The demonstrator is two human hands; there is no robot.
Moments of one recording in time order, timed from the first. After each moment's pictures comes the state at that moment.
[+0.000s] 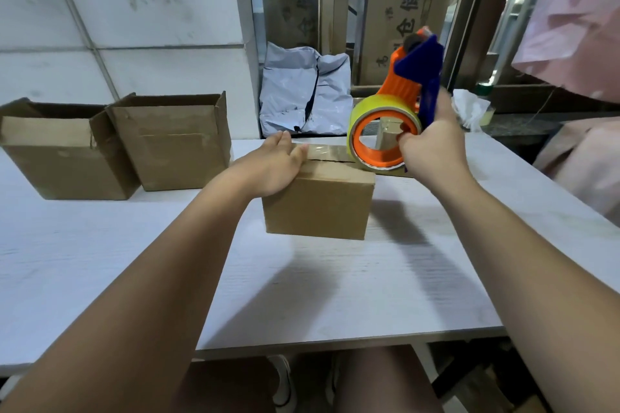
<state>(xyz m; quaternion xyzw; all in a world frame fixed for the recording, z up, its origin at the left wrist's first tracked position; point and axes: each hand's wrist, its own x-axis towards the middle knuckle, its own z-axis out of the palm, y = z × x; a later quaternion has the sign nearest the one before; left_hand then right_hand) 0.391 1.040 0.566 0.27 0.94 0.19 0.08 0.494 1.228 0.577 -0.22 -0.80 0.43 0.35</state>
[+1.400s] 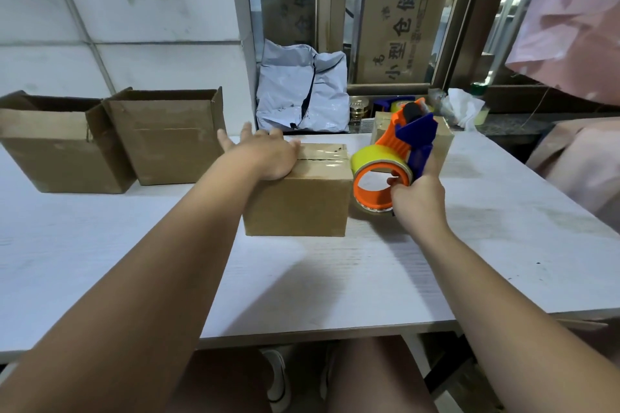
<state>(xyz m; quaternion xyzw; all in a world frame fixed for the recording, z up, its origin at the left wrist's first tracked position) 0.392 1.054 0.579 0.18 0.98 0.03 0.04 0.513 1.223 0.513 -0.28 -0.77 0.48 0.31</state>
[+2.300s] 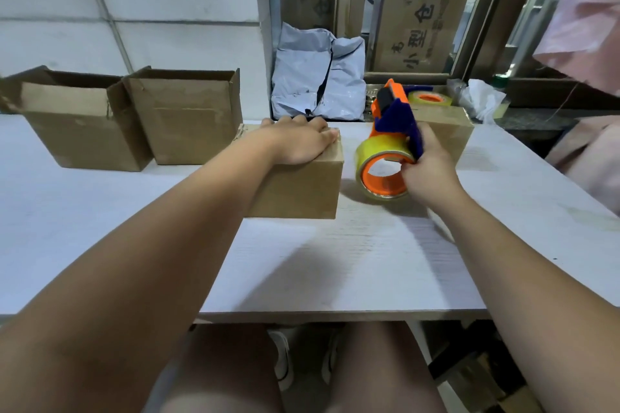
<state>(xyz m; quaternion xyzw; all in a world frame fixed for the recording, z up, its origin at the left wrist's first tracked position) 0.391 1.057 0.576 0.31 0.95 0.05 0.05 0.498 1.237 0.523 -0.17 -0.85 0.43 0.27</state>
